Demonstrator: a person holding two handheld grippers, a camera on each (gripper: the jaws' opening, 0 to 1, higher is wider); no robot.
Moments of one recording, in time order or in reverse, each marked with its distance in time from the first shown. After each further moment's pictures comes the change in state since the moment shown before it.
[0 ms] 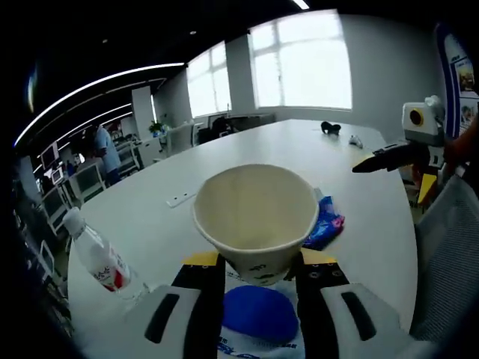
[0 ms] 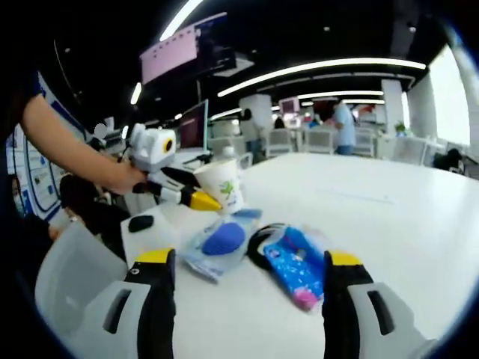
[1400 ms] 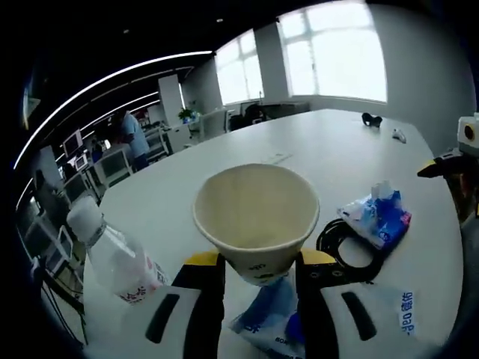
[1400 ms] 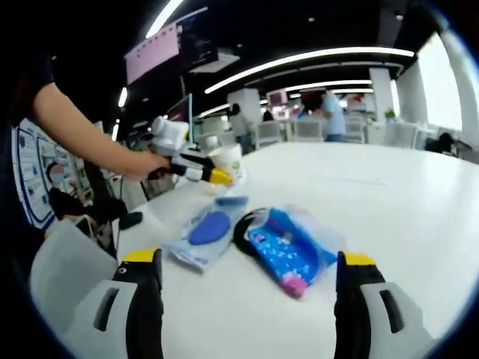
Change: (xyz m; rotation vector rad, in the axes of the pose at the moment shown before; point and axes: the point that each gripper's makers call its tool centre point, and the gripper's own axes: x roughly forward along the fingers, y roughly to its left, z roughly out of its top) left arm 0.041 0.097 -0.015 -0.040 0.066 0.178; right arm 0.004 -0.024 -0.024 0.060 0.023 -0.045
